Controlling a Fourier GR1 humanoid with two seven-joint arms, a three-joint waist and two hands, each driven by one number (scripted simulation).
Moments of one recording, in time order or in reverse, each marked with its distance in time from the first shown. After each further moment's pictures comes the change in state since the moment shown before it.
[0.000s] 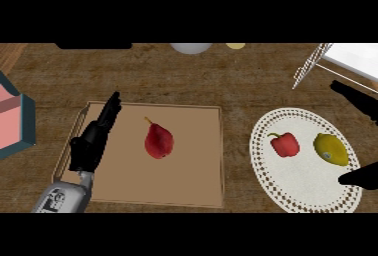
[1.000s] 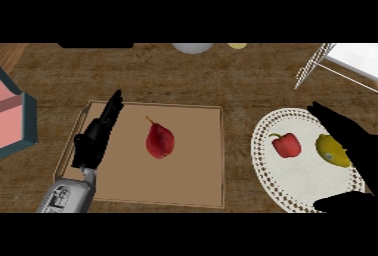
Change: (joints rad) left arm -0.011 -0.074 0.081 0.021 -0.086 -0.072 0.002; right arm 0.106 0.273 0.016 -0.286 0.314 0.128 0.245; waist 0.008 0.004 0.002
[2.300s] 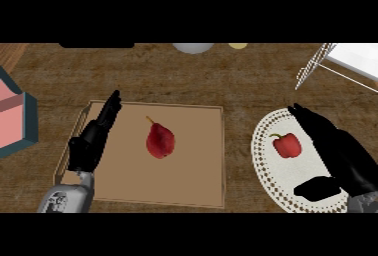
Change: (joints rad) left arm 0.036 -0.062 0.065 -0.087 -0.081 -0.071 0.052; right arm -0.035 0.232 -0.007 0.179 0.314 0.062 -0.097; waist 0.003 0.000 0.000
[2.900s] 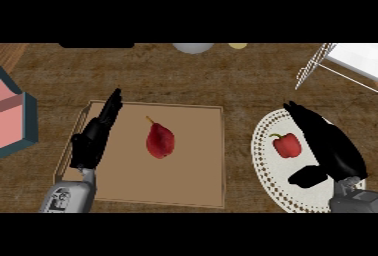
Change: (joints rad) left arm -0.022 -0.024 0.030 0.030 -0.024 -0.018 -0.012; right arm -0.043 0.050 -0.029 0.167 0.109 -0.055 -0.094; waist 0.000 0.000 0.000
